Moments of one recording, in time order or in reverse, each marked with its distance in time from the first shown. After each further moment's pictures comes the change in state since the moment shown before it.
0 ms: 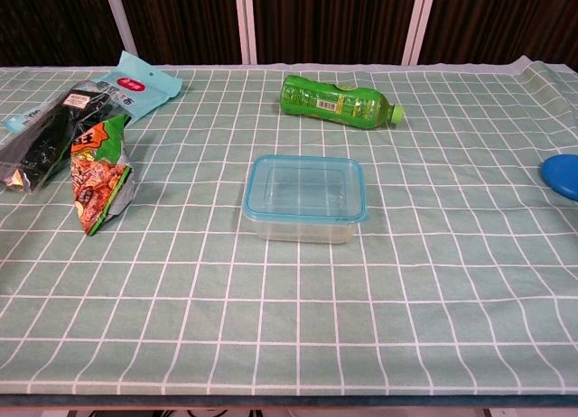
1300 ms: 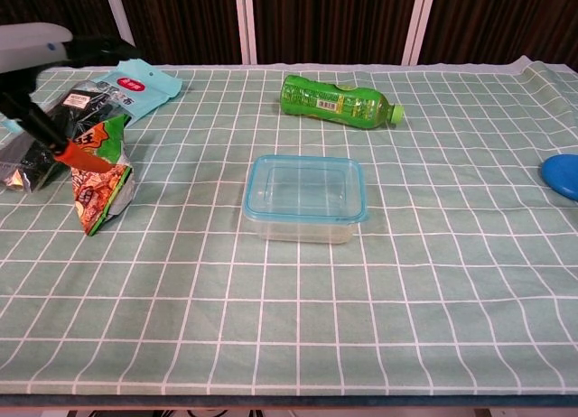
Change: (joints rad) left arm -0.537 -0.261 -0.259 -0.290 -0.557 -0.463 0.509; right arm 0.016 -0.027 0.026 -0.010 0.088 -0.052 -0.014
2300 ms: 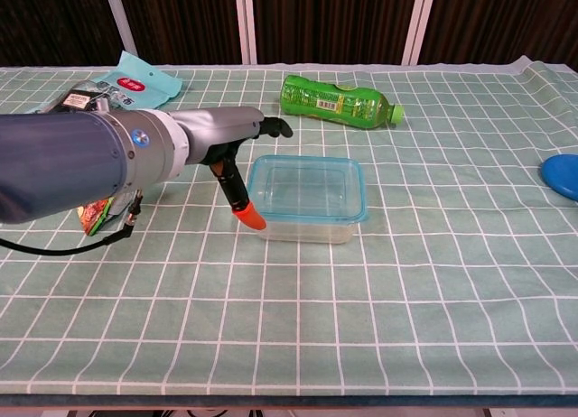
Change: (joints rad) left arm -0.417 -0.367 -0.058 0.261 -0.487 -0.046 0.229; right arm 0.008 0.000 0.014 -0.021 0.066 -0.042 0.006
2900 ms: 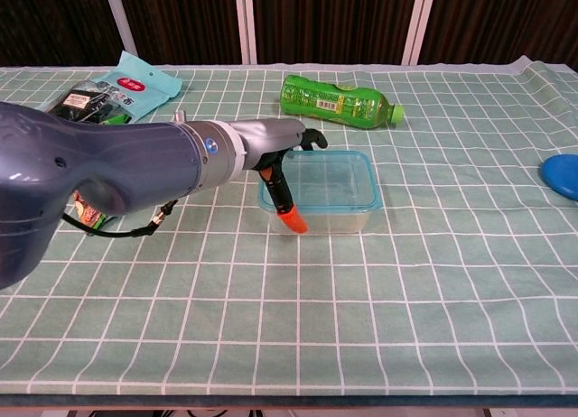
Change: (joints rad) left arm -0.132 -0.113 -0.016 0.253 -0.017 -0.131 -0.069; right arm 0.004 0.007 0.000 -0.021 0.022 -0.021 -0.006
